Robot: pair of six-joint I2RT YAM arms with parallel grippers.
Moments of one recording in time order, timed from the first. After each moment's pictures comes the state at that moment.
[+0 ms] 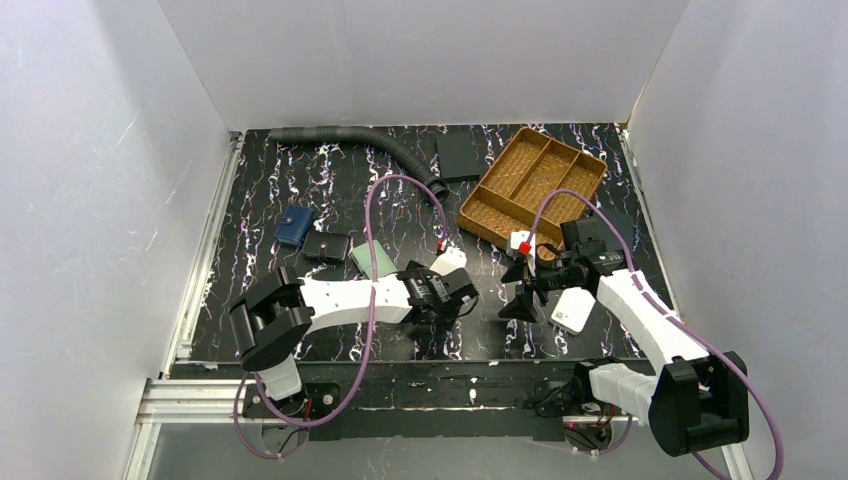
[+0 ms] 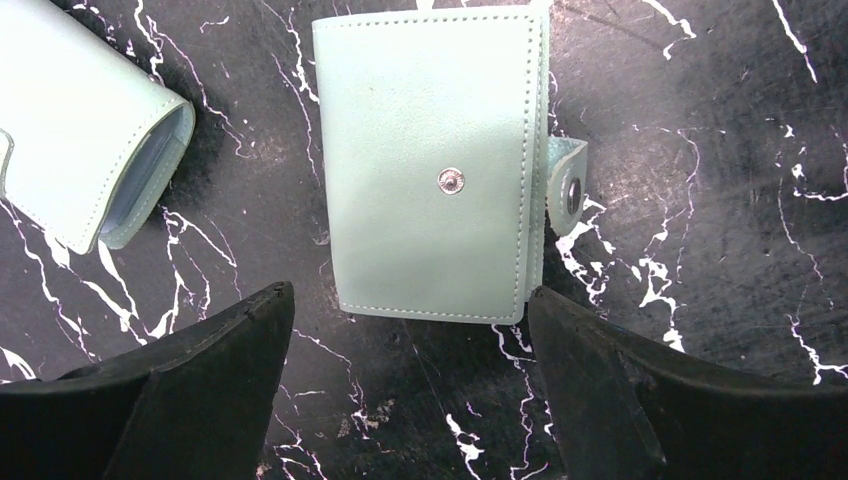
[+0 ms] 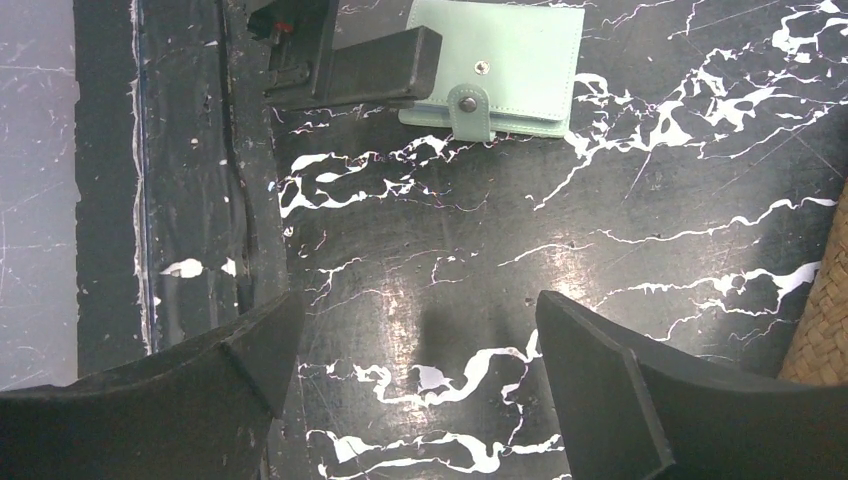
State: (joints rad) left arm -1.16 1.69 1.07 -0.61 -0.54 -0.59; right arm 0.24 1.09 0.69 -0.68 -1.01 -0.84
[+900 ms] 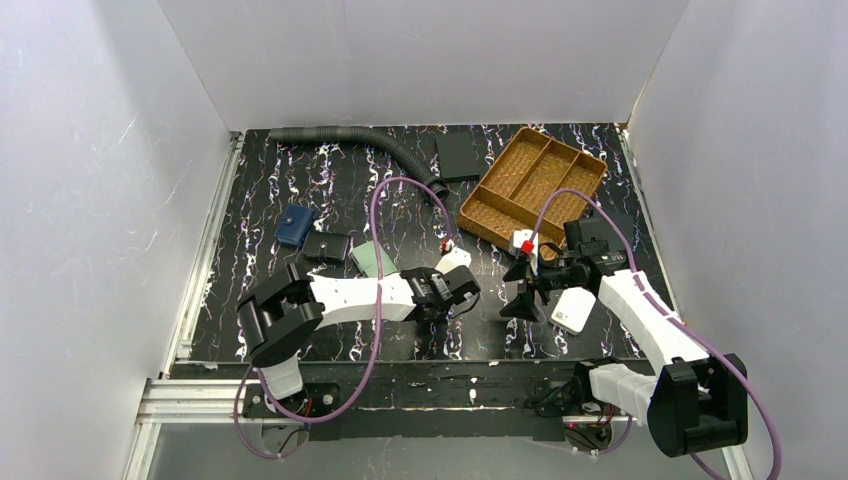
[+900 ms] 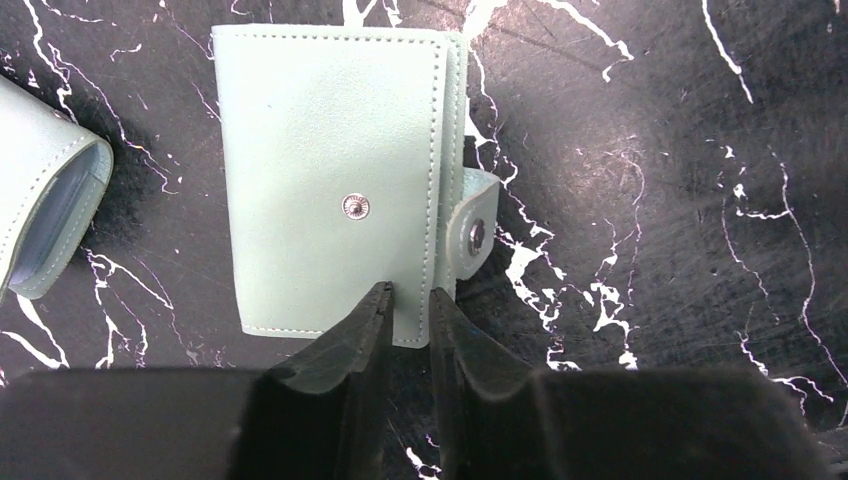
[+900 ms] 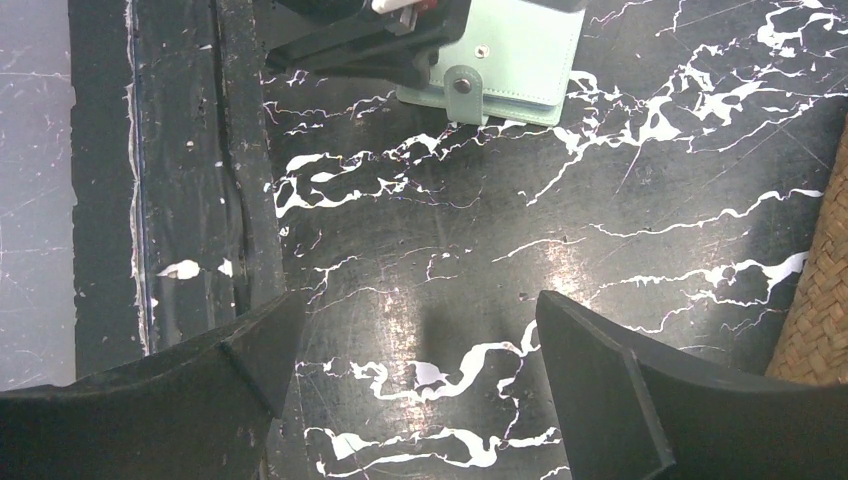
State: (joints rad) left arm -1.14 1.74 1.07 -0.52 -0.47 -0.56; right arm 0.22 1.09 0.69 -0.68 -1.02 -0.84
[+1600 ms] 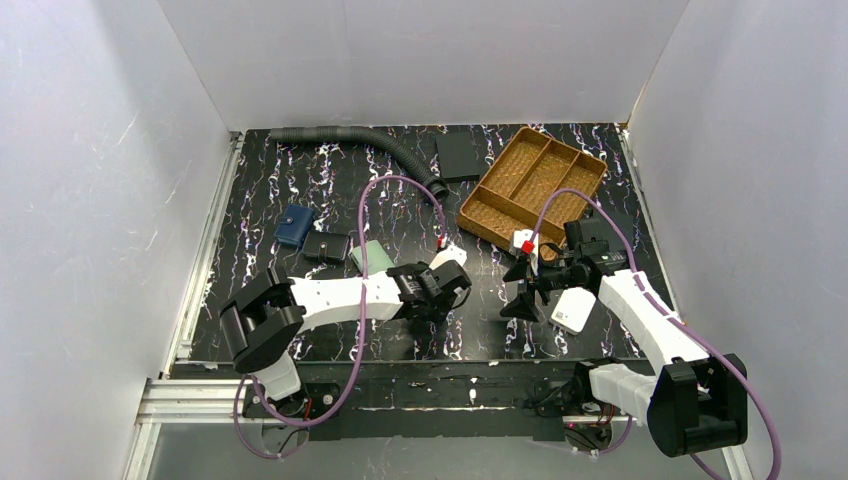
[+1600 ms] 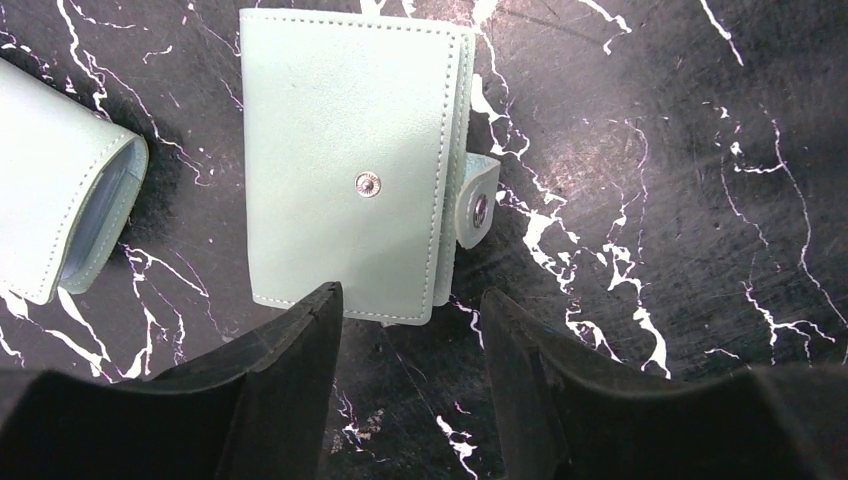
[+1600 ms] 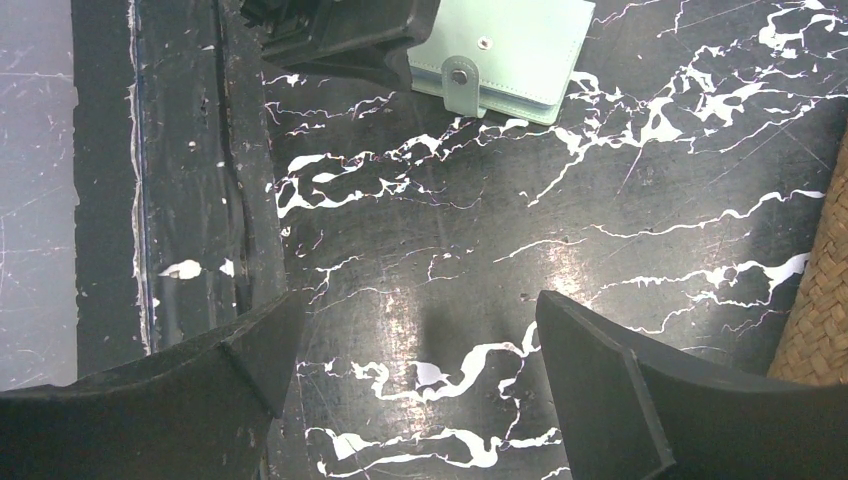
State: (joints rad) left arm -1.12 1.65 1.02 -0.51 -0.41 -0.49; right arm 0.21 1.09 0.69 -0.69 -1.02 -0.85
